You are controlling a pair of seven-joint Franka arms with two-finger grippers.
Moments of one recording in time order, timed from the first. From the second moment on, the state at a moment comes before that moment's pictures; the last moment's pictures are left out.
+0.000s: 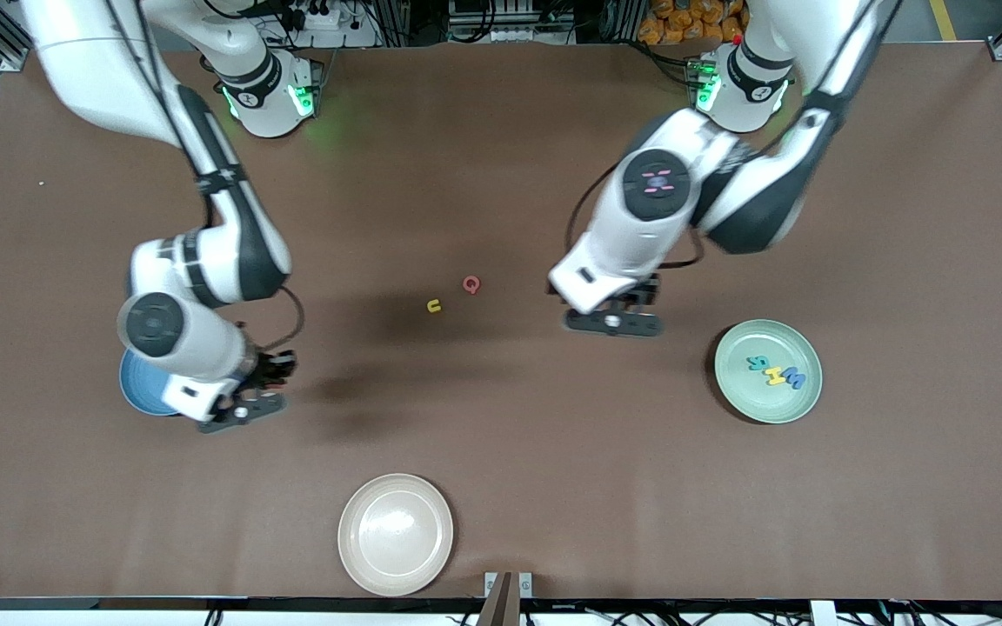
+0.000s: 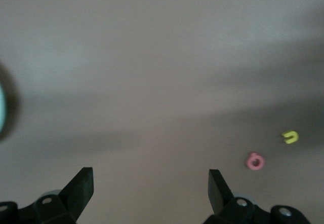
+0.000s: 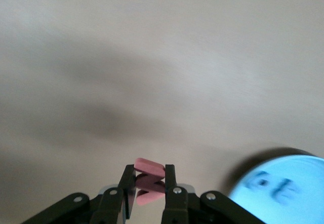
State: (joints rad) left arm -0.34 0.49 -0.38 -1.53 0.12 2.00 -0.64; right arm 0.18 0.51 -0.02 -1.69 -0.04 2.16 -0.18
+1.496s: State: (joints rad) left arm -0.73 0.86 -0.24 -1.45 0.21 2.32 -1.03; right arm -0.08 0.50 0.00 -1.75 -0.04 2.15 -0.47
